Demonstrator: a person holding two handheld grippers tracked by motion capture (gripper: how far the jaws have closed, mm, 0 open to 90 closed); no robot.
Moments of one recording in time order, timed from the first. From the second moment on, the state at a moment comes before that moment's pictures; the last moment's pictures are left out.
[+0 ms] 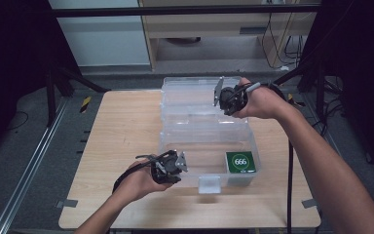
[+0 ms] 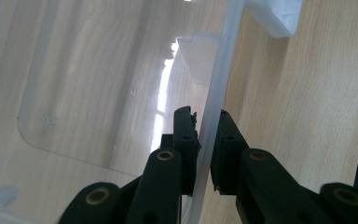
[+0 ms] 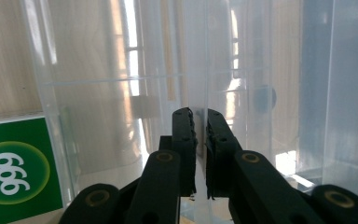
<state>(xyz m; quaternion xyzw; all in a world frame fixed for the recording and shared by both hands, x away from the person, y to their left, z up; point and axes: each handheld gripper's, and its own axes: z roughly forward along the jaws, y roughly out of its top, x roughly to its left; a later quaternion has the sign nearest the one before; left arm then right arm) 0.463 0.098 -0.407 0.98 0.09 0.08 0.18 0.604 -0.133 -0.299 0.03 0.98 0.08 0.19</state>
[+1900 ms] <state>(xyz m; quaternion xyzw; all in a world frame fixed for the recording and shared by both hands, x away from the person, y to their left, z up) 0.473 0.096 -0.410 0.97 0.14 0.09 0.20 0.521 -0.142 -0.296 0.00 0.97 0.12 0.22</state>
